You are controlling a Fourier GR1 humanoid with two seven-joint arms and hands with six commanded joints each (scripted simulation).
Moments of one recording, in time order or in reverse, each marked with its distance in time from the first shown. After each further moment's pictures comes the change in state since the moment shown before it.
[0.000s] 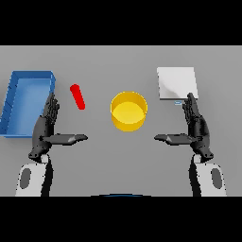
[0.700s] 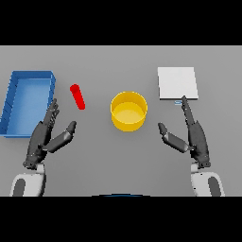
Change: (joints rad) left arm 0.106 0.088 -0.106 -0.178 -0.119 -0.039 0.059; right arm 0.089 -0.064 0.139 -0.128 0.272 -0.058 -0.085
